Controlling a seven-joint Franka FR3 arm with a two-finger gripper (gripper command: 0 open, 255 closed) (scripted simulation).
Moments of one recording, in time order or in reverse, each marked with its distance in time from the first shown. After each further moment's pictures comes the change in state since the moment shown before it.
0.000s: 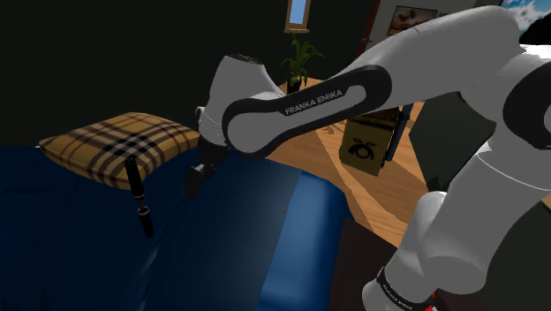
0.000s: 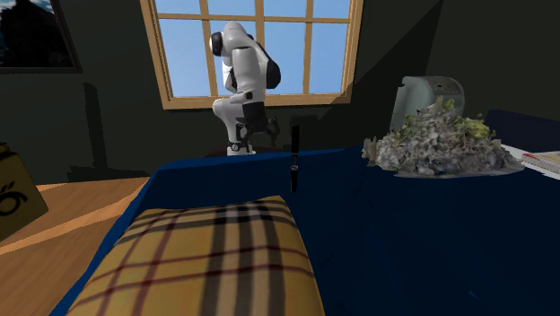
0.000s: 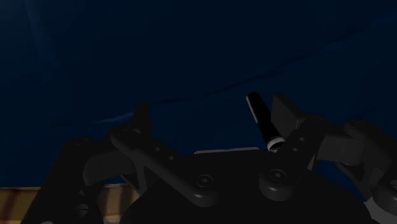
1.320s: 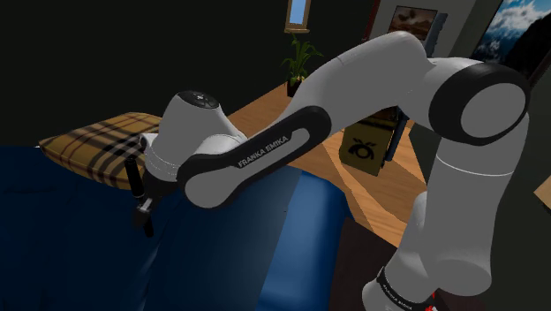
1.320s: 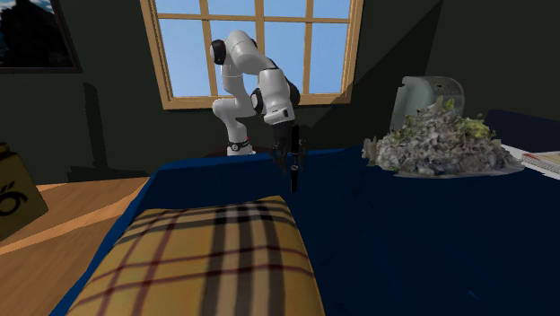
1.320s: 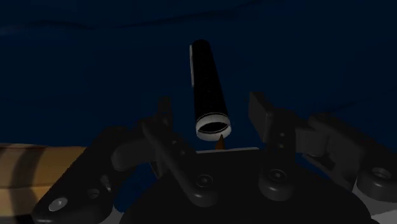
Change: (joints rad) arm 0.095 0.305 0.056 0.171 -0.173 0.273 0.025
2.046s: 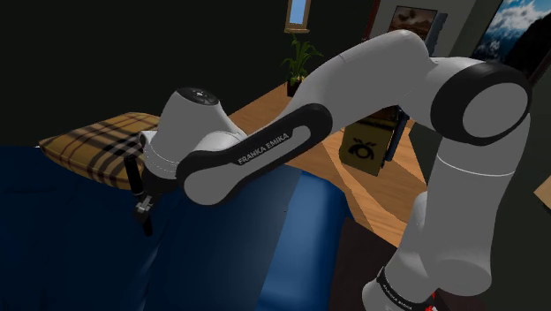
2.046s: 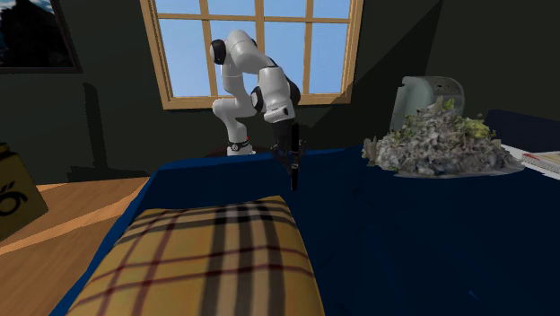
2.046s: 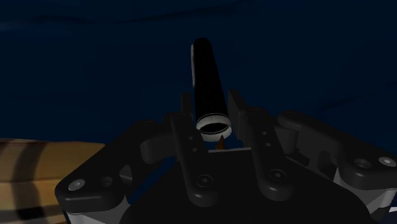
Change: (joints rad) arm -0.001 -0.006 0.001 0.009 0.003 -0.014 -0.002
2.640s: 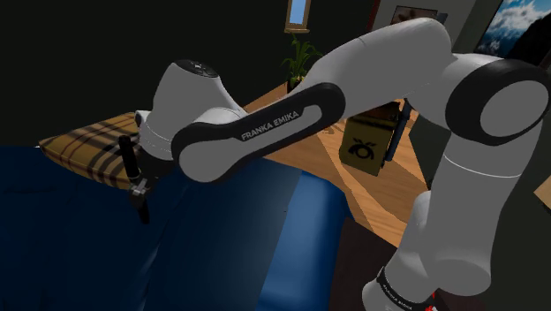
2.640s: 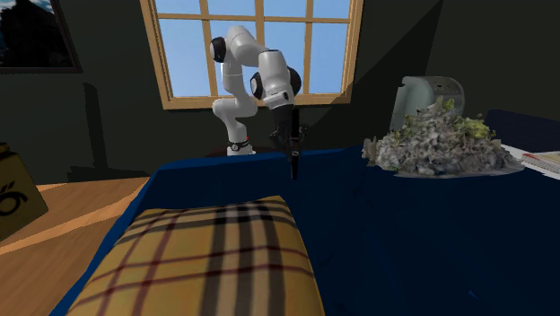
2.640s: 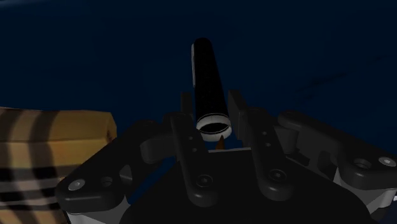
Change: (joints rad) arm -0.009 -0.053 0.008 0.055 0.027 -0.105 -0.015
